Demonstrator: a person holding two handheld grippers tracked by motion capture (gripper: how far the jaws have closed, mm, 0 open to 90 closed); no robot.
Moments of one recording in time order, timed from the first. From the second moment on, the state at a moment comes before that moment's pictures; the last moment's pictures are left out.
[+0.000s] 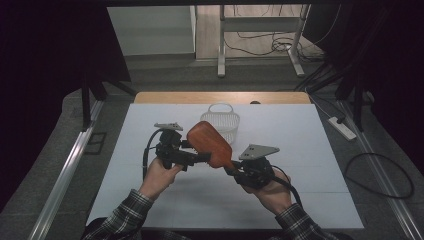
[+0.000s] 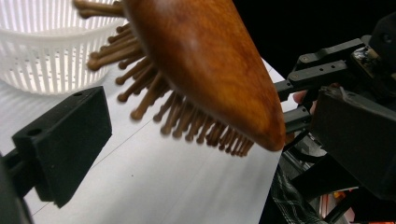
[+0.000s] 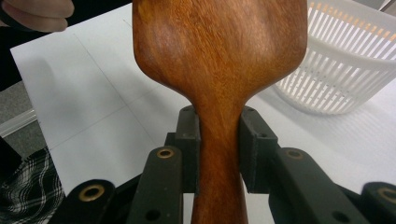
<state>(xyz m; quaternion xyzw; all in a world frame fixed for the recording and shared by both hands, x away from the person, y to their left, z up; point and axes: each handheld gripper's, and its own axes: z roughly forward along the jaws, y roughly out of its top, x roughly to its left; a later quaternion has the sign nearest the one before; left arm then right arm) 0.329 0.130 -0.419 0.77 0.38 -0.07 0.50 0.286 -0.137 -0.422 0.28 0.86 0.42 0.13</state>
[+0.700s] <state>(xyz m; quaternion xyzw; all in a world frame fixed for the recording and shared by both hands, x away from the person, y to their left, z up) 0.340 0.119 -0.423 0.77 0.38 -0.11 0.50 0.282 -0.133 -0.424 0.27 0.86 0.42 0.13</state>
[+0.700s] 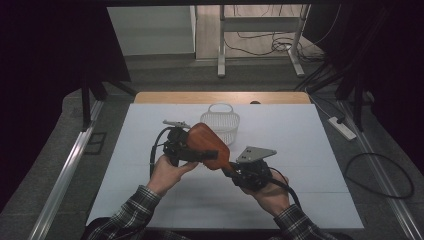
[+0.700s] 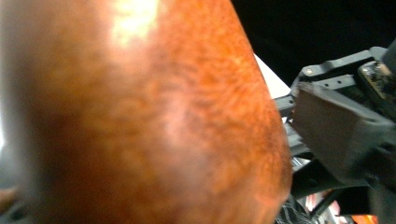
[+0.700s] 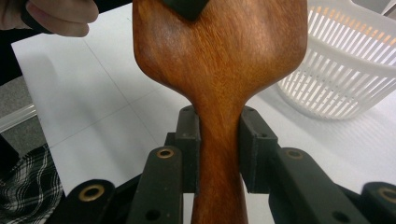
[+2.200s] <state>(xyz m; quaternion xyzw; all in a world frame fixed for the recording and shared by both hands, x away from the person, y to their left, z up) 0.339 0.126 -0.410 0.77 0.33 -0.12 0.53 0.289 -0.131 -0.438 0.26 0.88 0.38 0.11</state>
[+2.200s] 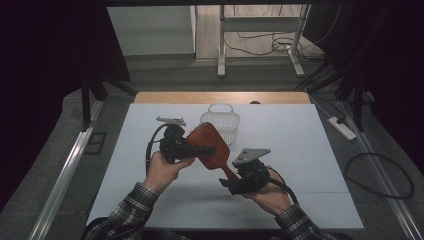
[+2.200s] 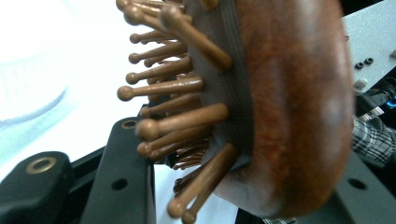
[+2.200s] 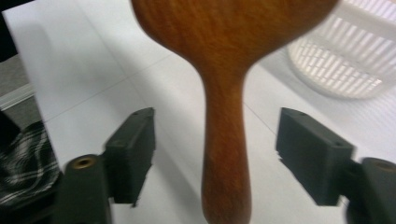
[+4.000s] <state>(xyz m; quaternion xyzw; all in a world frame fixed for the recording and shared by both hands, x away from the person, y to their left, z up) 0.371 0.147 -0.374 0.78 0.36 -0.04 0.51 0.283 -0.206 -0.438 0.32 0.87 0.36 0.10</state>
